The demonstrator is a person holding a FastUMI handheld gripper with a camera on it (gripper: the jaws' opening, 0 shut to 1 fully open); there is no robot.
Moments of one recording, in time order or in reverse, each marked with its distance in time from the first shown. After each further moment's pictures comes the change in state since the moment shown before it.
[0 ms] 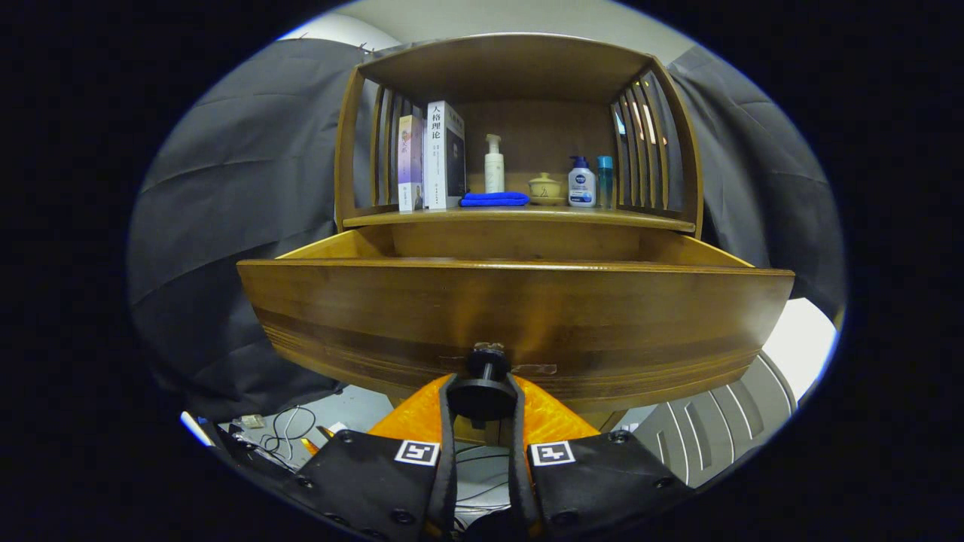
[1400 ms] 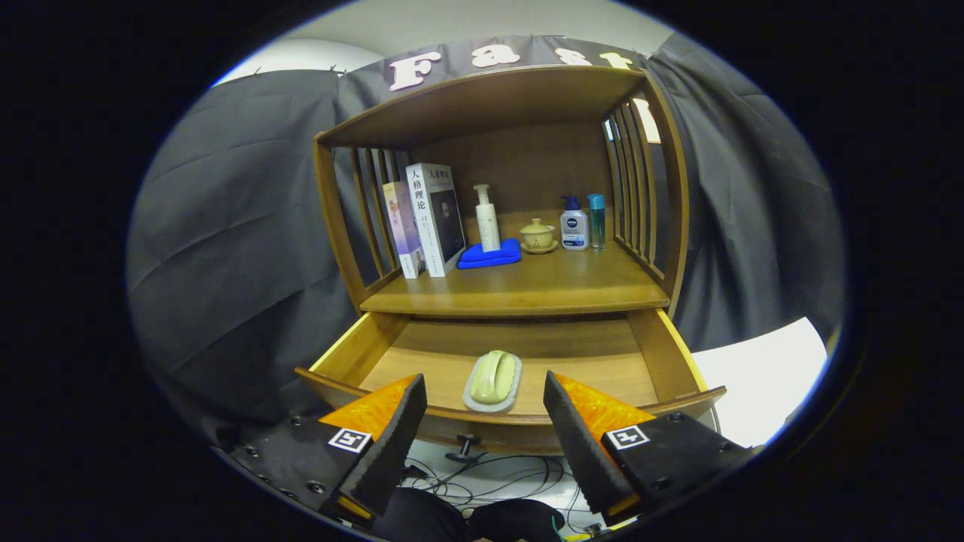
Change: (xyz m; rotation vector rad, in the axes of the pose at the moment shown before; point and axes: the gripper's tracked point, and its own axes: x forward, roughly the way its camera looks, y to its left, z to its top) arm -0.062 -0.045 0.160 0.064 0.036 0.078
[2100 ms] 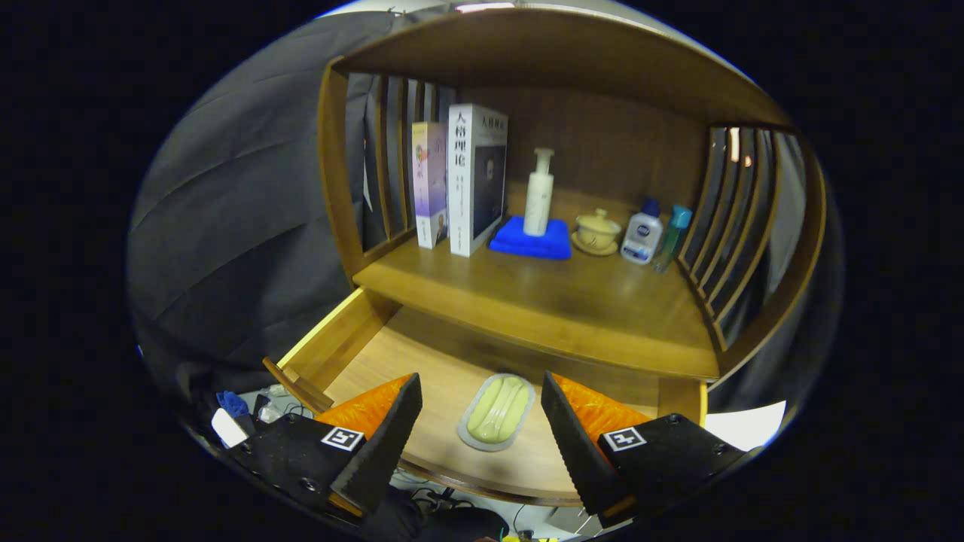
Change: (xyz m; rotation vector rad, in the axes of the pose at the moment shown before) arm 0.115 0.036 0.024 -0.205 0.311 0.103
